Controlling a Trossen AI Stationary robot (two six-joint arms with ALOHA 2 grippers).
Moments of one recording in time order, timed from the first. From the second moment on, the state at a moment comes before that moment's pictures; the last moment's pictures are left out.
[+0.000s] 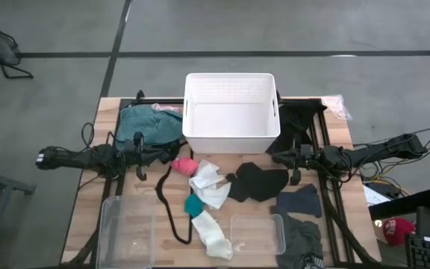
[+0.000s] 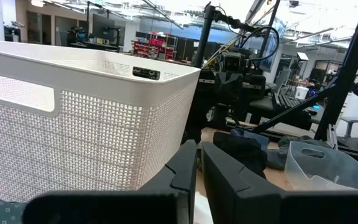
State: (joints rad) left arm -0.12 0.00 0.01 0.05 -0.33 -0.15; right arm 0.16 0.43 0.01 0.45 0.32 0.13
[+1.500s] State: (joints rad) left arm -0.12 0.00 0.01 0.05 -0.33 -0.15; right arm 0.17 0.47 0.60 -0.47 0.17 1.10
